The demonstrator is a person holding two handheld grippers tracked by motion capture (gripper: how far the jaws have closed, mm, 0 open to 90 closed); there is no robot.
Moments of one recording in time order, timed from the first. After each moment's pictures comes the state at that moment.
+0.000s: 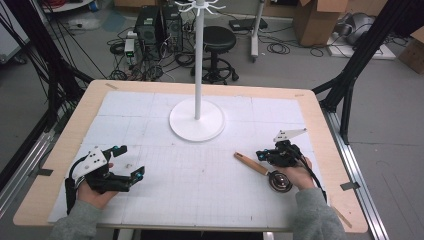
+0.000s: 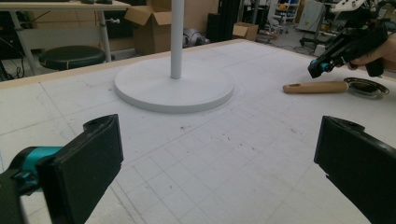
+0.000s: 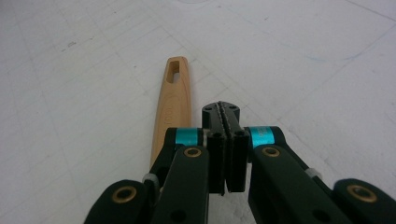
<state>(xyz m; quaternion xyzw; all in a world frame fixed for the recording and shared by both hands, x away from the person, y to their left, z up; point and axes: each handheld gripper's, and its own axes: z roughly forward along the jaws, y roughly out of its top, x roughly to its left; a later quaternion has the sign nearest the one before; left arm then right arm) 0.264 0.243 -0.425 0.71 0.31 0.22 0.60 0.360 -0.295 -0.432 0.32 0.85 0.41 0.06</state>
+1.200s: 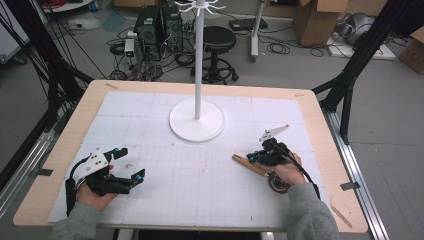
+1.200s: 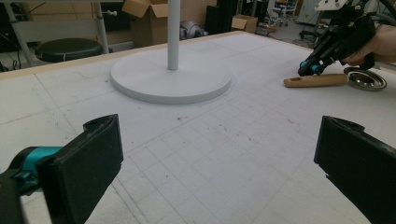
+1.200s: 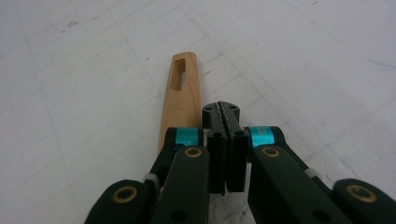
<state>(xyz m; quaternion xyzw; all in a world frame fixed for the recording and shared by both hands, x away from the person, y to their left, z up) 0.261 0.242 -0.427 0.71 0.31 0.21 0.59 0.372 -0.263 -0.437 0.30 0.88 0.36 0.03</state>
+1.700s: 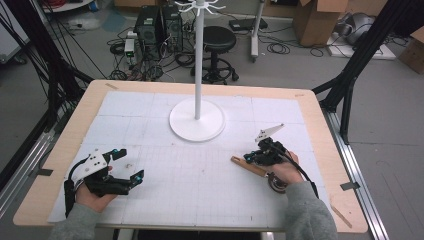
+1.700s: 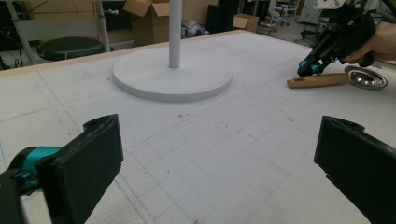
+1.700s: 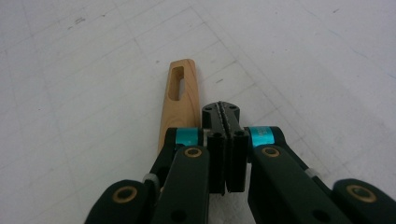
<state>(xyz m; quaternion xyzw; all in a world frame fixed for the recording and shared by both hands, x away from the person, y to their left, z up) 0.258 0.245 -0.428 0.71 0.32 0.21 0.59 0.374 -0.252 -0.435 0.28 0.90 0.34 0.03</state>
